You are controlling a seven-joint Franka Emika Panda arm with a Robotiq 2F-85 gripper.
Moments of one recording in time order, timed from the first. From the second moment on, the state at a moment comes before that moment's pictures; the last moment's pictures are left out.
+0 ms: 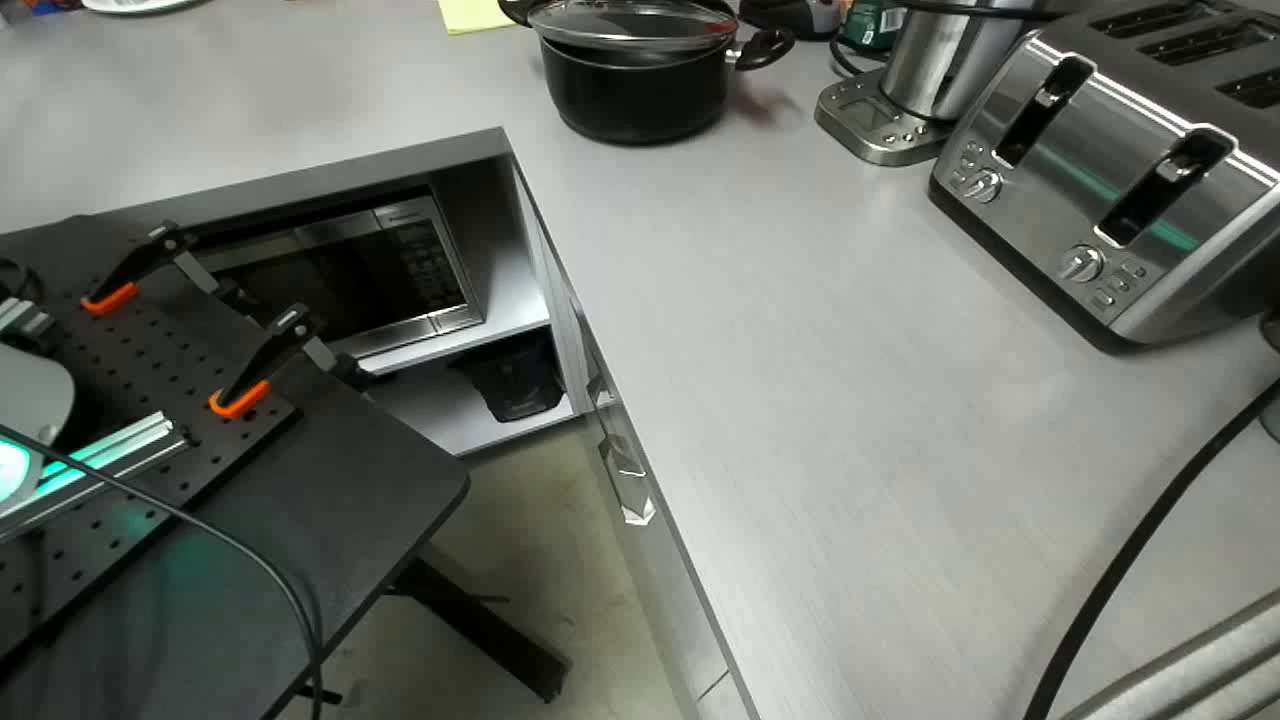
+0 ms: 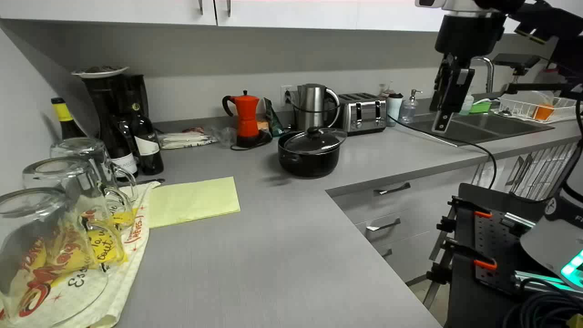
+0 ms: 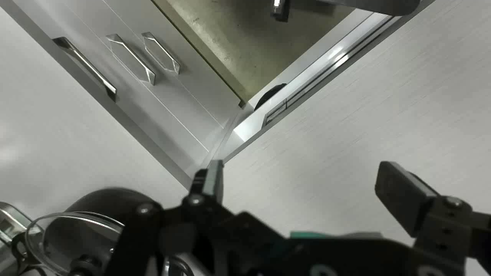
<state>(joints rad) 0.18 -0.74 0.32 -2.68 0.03 1.99 0.22</state>
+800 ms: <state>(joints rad) 0.17 -0.72 0.29 -2.67 0.02 1.99 0.22</state>
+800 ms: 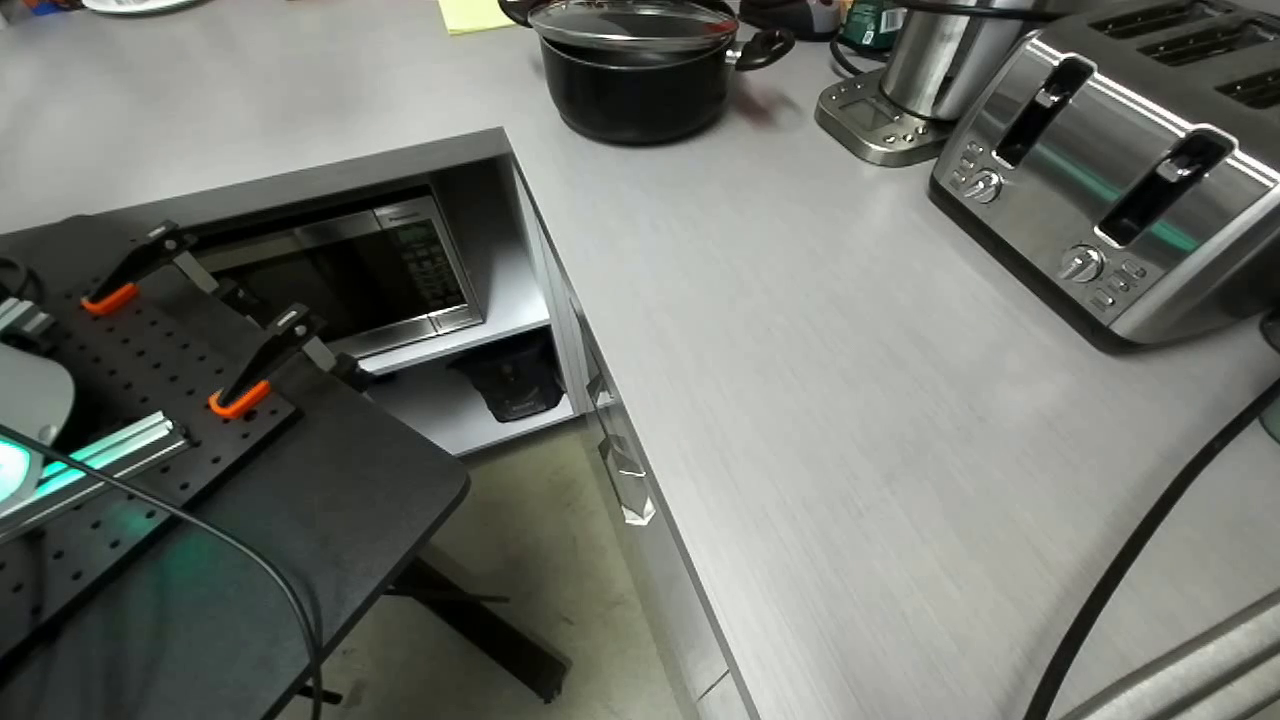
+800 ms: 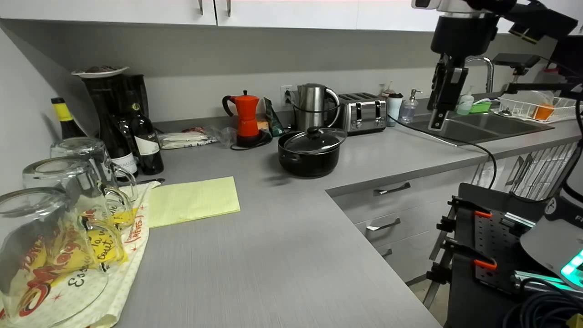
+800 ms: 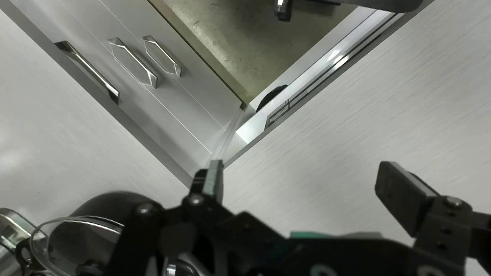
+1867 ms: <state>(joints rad) -0.02 -0.13 0.04 -2.21 -0.02 2.09 0.18</state>
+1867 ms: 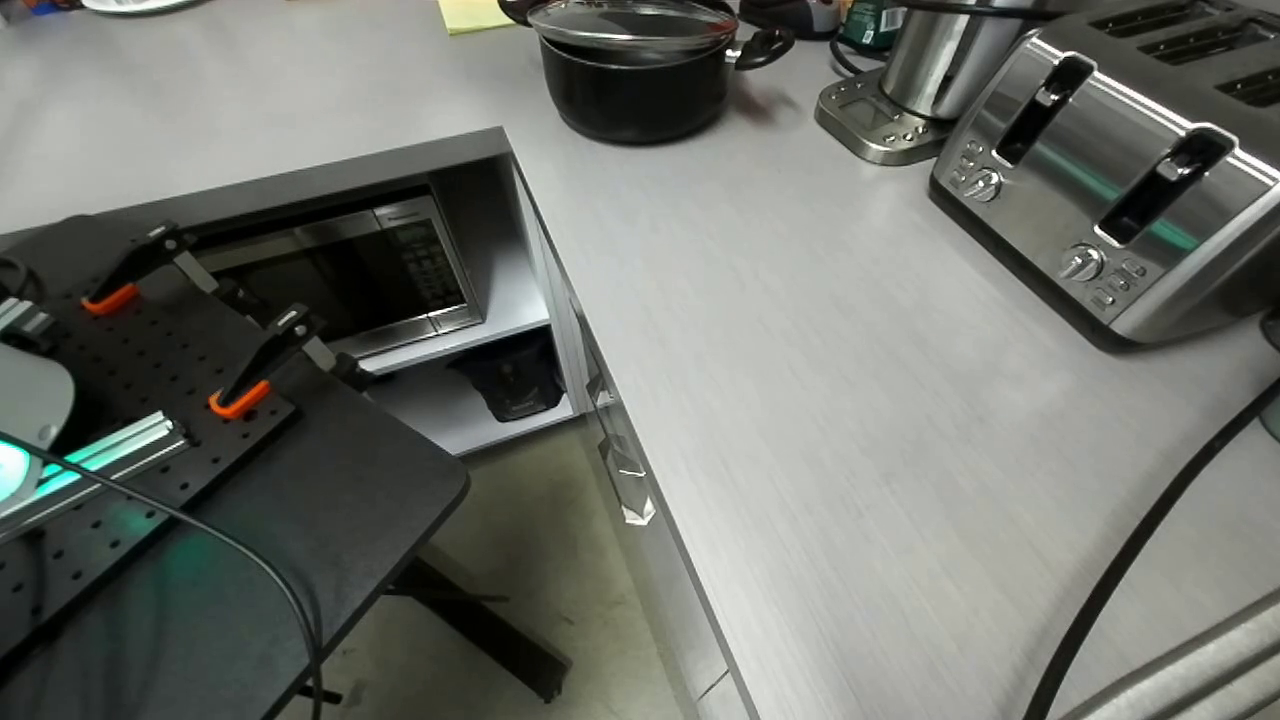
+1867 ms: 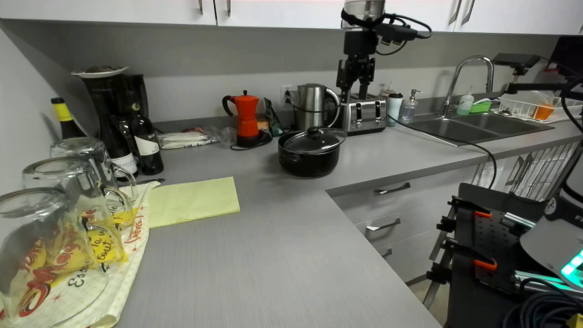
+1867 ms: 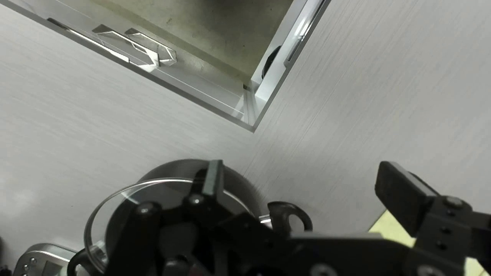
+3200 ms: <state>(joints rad) -0.05 0.26 -0.15 -2.01 -0.24 2.45 0.36</state>
